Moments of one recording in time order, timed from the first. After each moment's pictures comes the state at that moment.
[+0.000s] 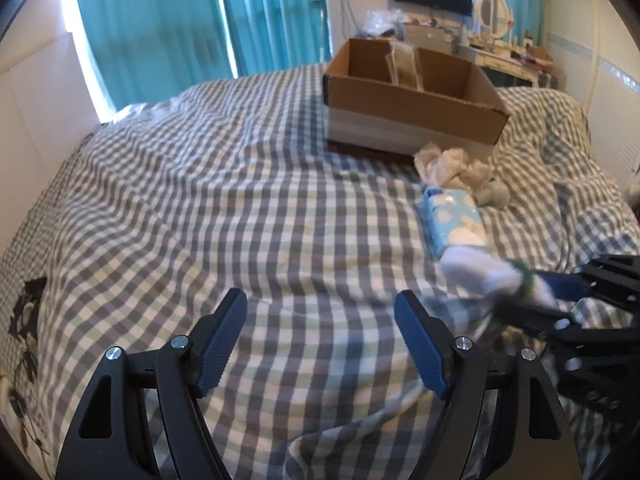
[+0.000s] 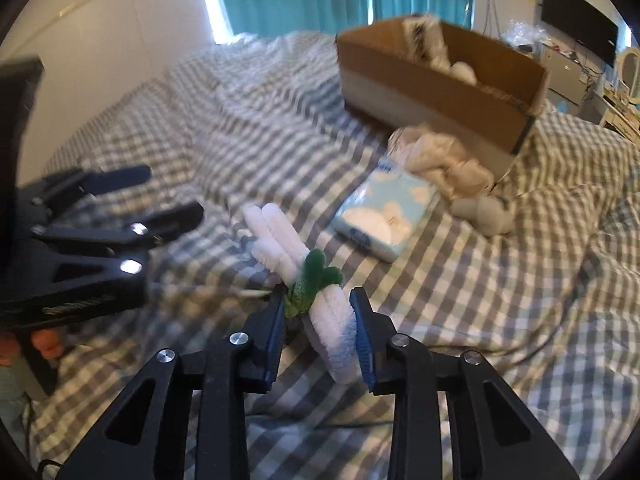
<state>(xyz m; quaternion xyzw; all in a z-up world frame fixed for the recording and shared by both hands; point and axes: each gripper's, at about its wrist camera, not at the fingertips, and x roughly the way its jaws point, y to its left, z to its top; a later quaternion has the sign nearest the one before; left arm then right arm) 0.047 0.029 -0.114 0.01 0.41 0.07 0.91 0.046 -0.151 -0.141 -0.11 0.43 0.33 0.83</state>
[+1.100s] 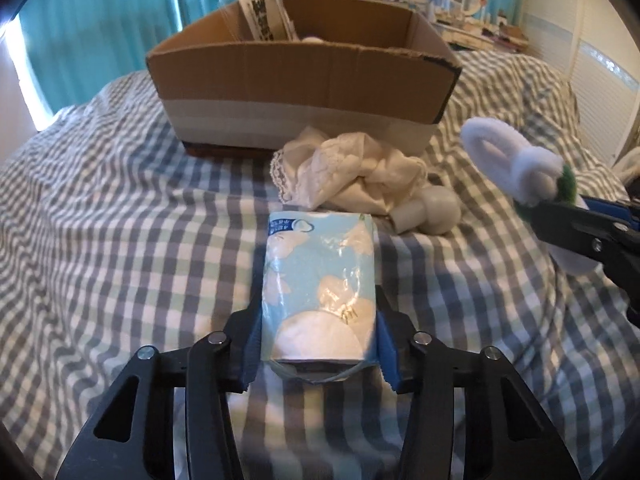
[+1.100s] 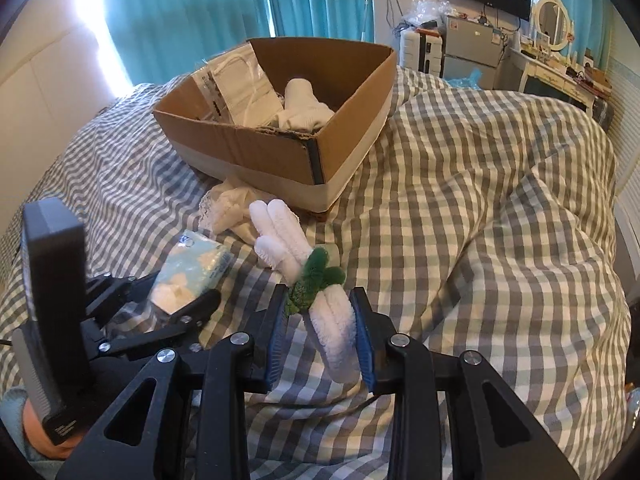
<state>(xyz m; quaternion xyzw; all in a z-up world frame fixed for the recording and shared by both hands) 0.143 -0.069 -0.158 0.00 0.44 0.01 0.90 0.139 -0.233 -0.120 -0.05 0.44 0.19 0.87</state>
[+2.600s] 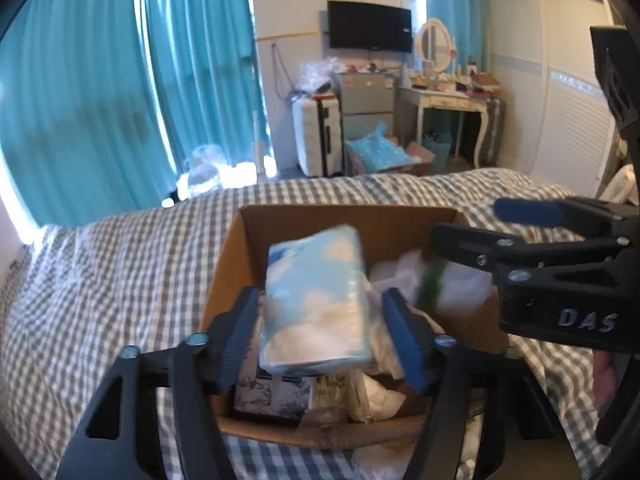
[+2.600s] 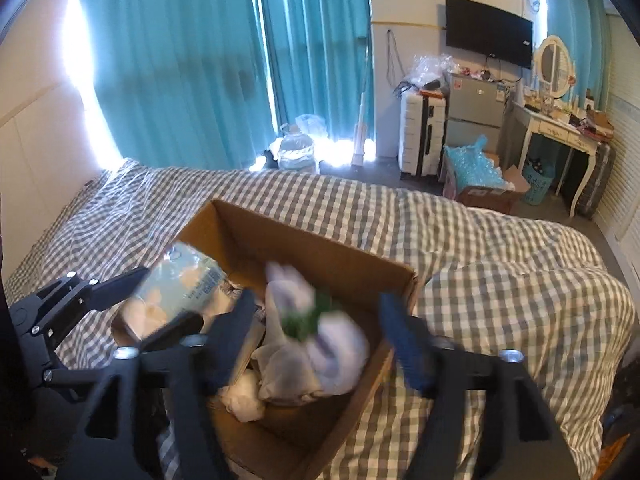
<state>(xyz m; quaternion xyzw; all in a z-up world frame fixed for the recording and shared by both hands) 0.284 -0.028 -0.032 0.04 0.32 -0.04 0.94 0.314 -0.179 -0.031 -0.03 0.35 0.20 0.91</state>
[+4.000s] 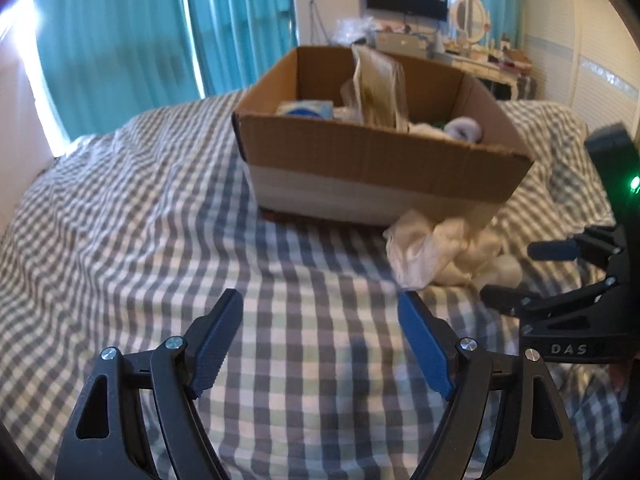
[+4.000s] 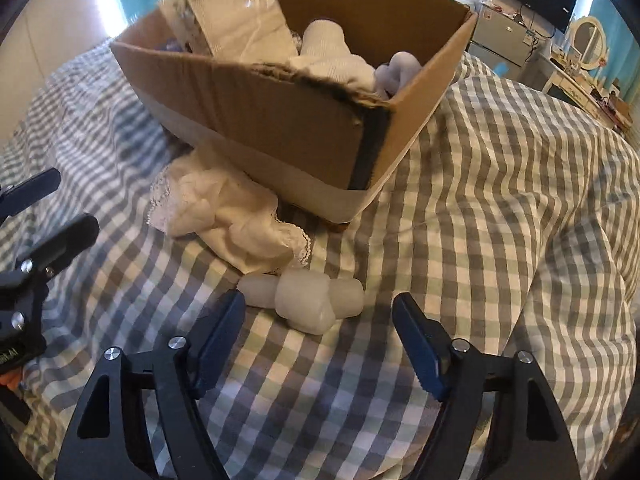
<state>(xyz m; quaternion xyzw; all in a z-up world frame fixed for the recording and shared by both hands) 0.165 0.003 -0.134 0.02 0.39 0.02 0.92 0.210 -0.181 -0.171 -0.14 0.50 0.19 0.83</state>
